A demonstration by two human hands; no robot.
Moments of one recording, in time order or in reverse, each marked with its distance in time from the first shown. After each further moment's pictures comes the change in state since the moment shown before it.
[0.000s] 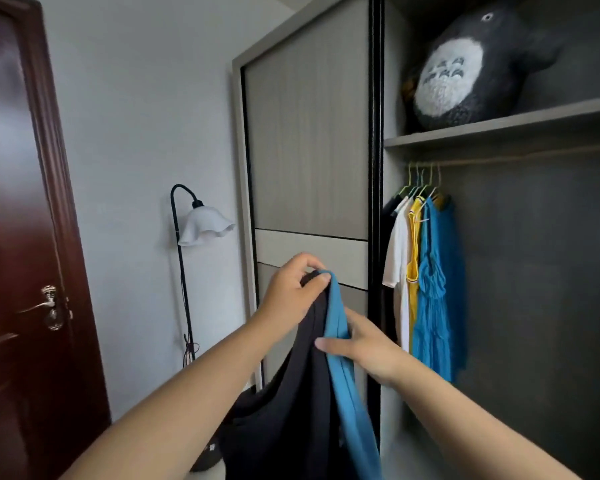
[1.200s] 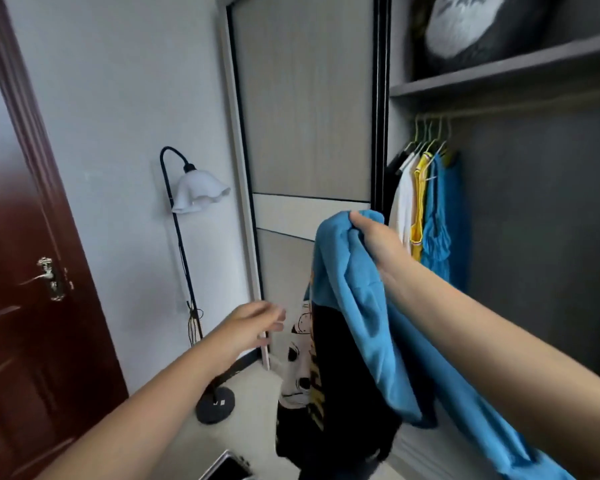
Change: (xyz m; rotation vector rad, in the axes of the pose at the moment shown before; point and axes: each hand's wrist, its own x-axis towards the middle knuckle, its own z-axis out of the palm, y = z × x) left_hand -0.052 -0.076 -0.031 -0.123 -0.223 -0.697; right_hand 0.051 -0.032 -0.026 0.597 0.529 0.234
